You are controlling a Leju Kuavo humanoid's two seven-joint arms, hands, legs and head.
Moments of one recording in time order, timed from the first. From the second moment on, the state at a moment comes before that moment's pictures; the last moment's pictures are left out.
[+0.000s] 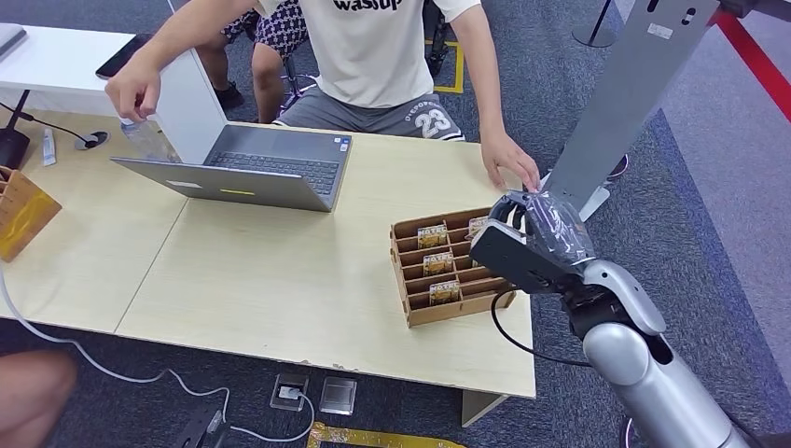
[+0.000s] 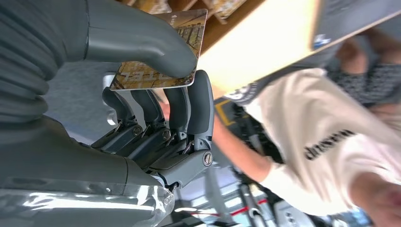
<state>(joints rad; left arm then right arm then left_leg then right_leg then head) -0.09 0.15 -0.92 -0.23 1.10 0.00 -0.27 -0.57 -0.34 0.77 -1.61 0.39 0.02 0.31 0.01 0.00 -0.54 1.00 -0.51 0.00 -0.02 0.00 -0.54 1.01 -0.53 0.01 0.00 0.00</state>
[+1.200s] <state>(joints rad) -0.10 0.13 -0.94 -0.23 1.08 0.01 -0.29 -0.57 -0.20 0.78 -1.34 0.62 -0.51 -0.02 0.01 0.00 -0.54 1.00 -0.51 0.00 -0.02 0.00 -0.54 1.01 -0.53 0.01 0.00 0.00</state>
